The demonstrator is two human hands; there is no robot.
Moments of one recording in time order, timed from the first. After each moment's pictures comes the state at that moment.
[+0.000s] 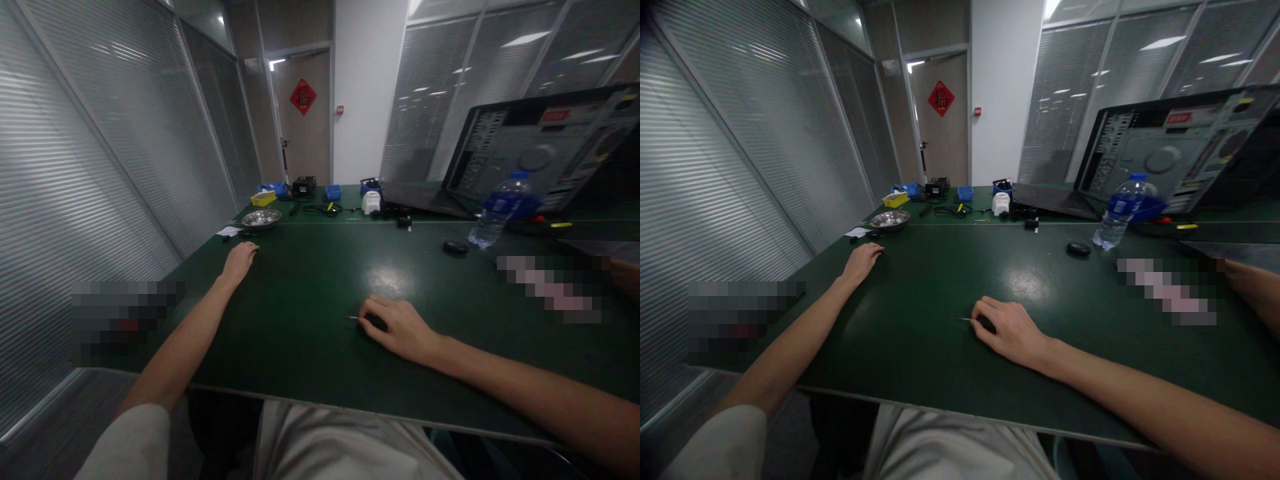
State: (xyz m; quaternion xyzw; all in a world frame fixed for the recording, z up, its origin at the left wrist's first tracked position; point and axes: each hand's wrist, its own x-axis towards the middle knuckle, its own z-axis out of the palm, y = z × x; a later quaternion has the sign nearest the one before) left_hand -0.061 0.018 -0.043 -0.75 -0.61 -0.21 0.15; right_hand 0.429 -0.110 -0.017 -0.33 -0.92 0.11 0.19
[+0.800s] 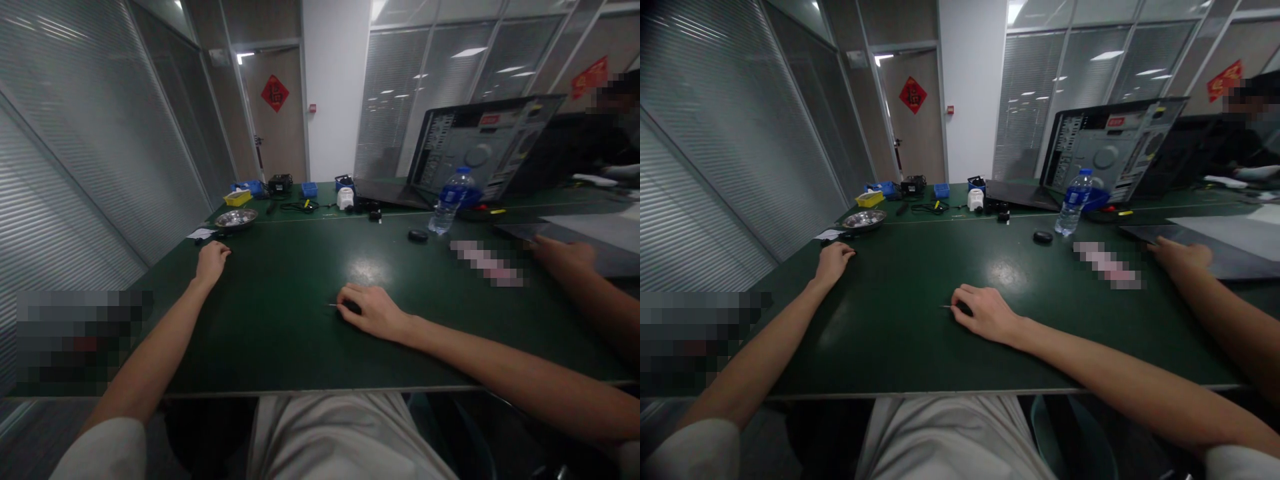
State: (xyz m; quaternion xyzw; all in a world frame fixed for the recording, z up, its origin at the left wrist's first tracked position) left_hand -0.064 0.024 -0.039 -0.69 -0.68 -0.25 0.07; right_hand 0.432 -0.118 -0.009 -0.35 -0.91 0.09 0.19
